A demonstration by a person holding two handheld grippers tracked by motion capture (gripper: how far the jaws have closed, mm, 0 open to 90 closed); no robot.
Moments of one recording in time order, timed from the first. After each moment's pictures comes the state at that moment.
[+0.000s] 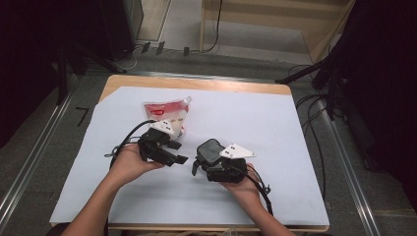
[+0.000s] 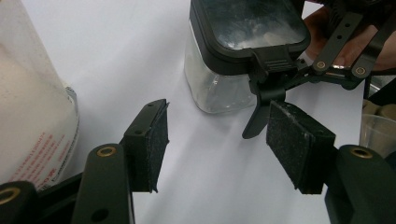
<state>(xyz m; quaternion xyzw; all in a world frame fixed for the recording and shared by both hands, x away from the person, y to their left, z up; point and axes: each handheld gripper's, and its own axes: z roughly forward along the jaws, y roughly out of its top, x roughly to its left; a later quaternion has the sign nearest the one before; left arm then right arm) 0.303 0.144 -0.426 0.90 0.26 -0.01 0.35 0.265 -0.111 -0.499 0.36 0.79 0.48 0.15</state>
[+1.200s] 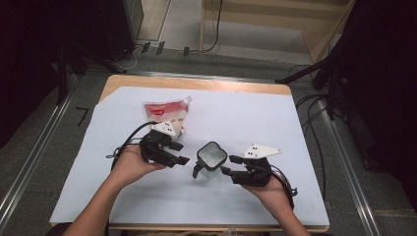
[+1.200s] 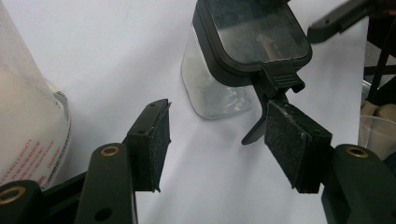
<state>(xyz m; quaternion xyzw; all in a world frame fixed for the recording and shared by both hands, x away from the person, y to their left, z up) 0.301 0.141 -0.427 0.90 0.26 -0.01 0.36 0.252 -0.170 -0.462 0.33 0.82 0.46 0.07</state>
